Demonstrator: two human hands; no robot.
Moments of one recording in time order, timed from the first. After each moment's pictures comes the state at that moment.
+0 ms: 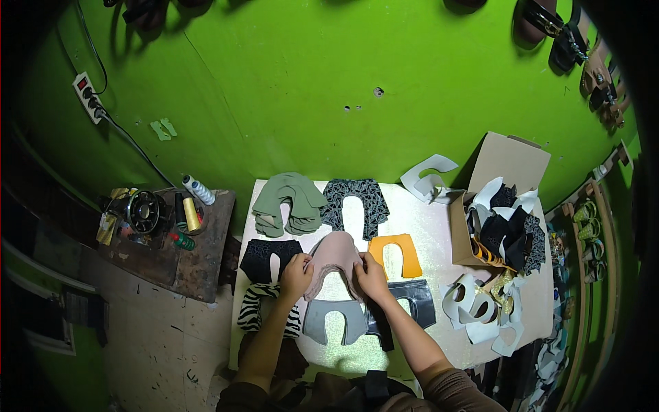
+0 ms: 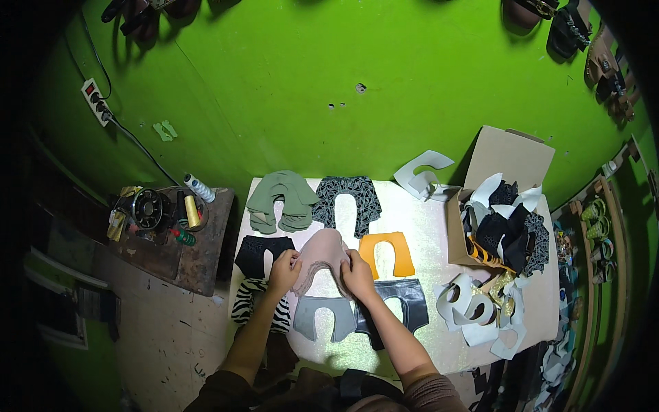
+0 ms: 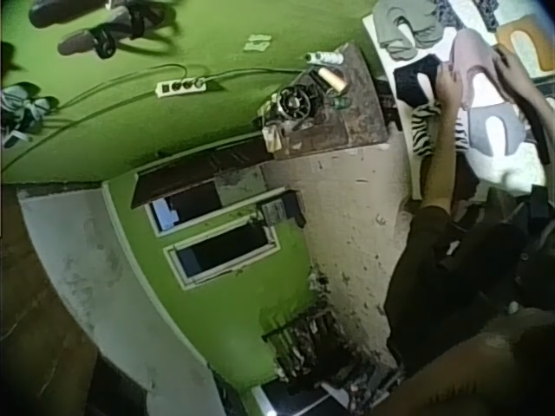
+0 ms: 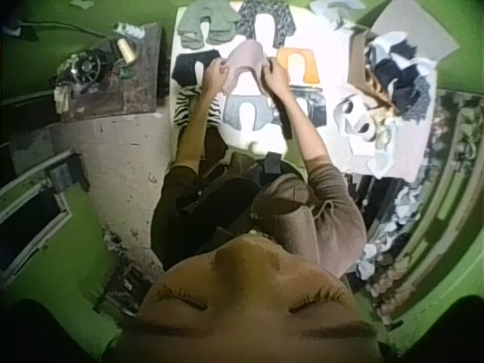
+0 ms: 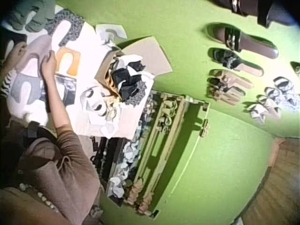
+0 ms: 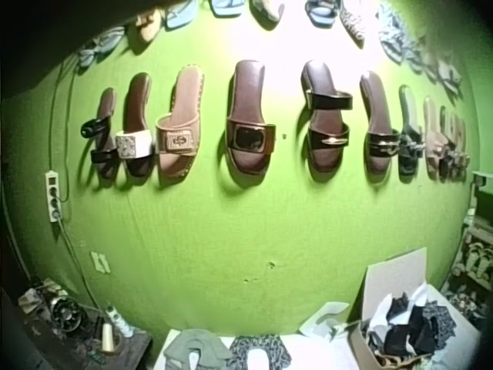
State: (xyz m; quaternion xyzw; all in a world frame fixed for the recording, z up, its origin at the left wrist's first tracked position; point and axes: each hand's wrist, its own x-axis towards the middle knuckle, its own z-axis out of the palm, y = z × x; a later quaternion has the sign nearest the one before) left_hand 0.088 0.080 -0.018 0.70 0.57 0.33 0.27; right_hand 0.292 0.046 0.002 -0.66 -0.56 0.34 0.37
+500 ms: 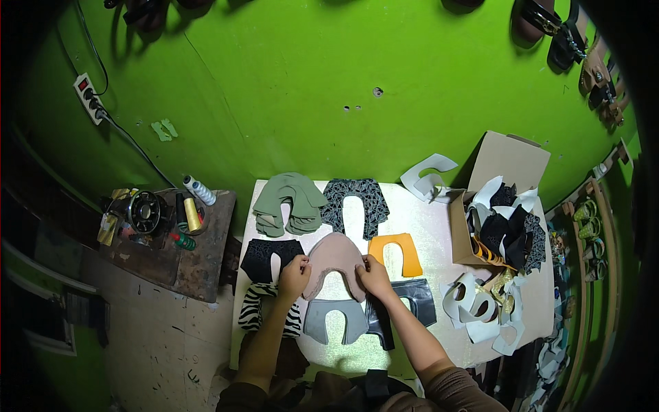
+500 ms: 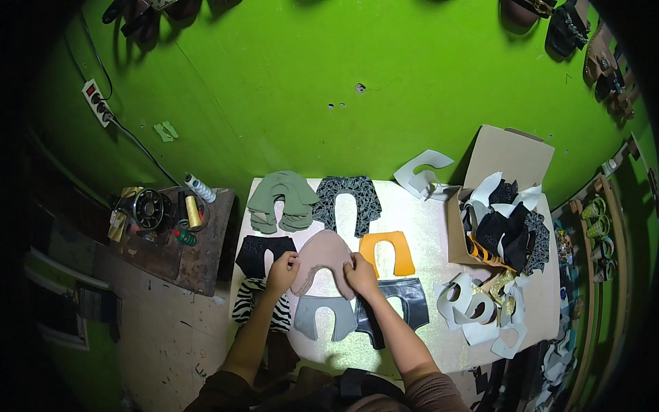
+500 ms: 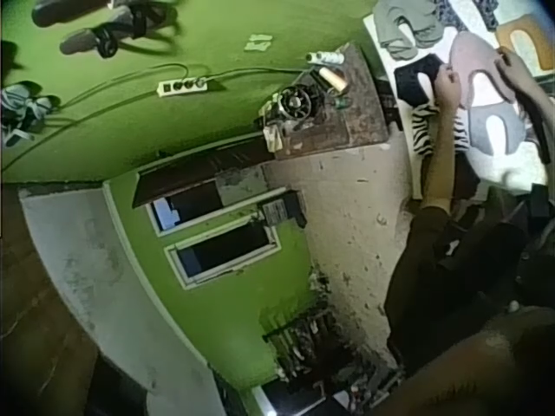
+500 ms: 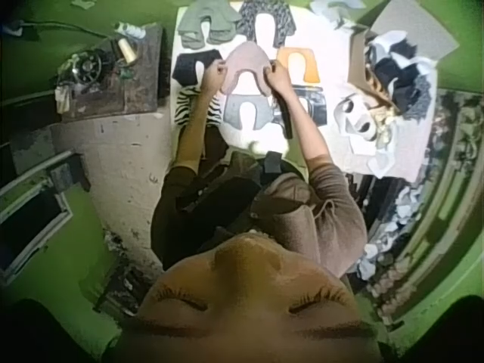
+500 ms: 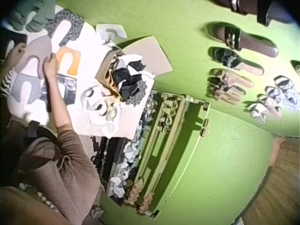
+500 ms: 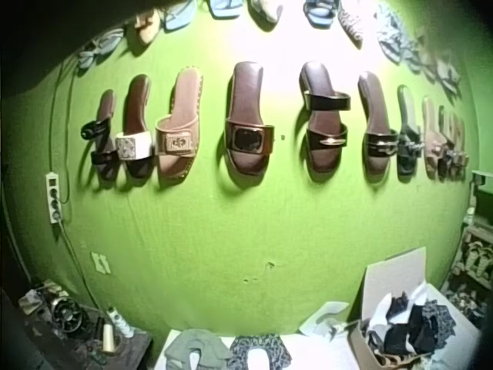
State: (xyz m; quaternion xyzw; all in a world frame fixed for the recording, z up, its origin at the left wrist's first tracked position) left_hand 0.081 0.077 -0.016 0.64 0.61 0.30 0.35; right_hand 0.300 0.048 -0.003 -0.69 -0.52 0.39 0.32
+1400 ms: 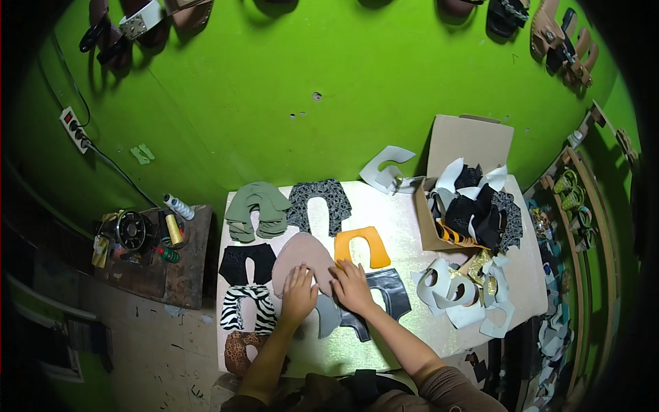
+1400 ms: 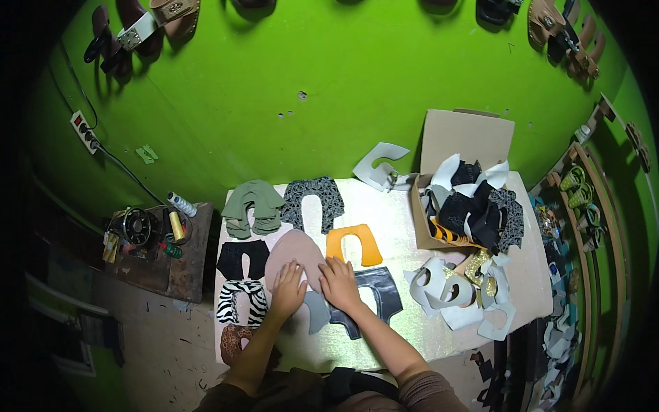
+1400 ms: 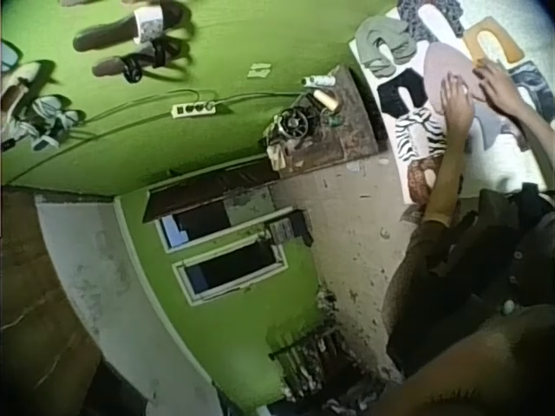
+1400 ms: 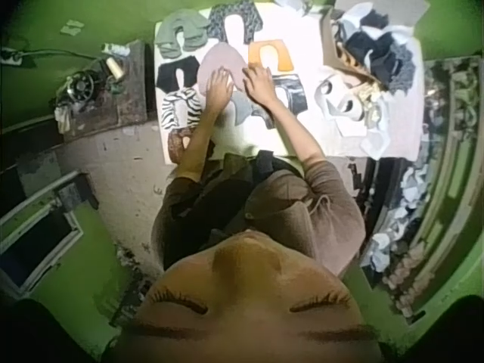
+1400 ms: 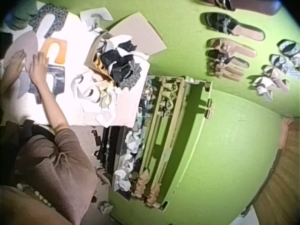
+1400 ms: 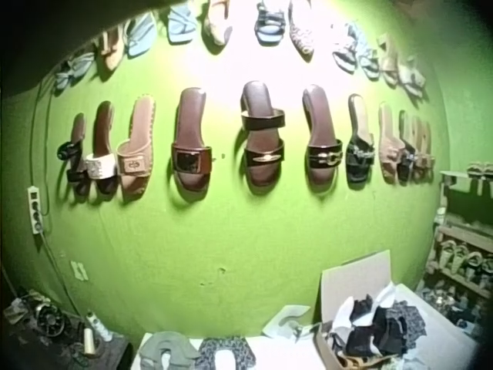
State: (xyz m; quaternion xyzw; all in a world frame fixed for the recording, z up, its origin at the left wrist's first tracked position) left_hand 0.153 0.008 -0.008 0.83 0.52 0.17 0.13; right_hand 0.324 -0.017 0.001 -0.62 -0.72 0.17 0.28
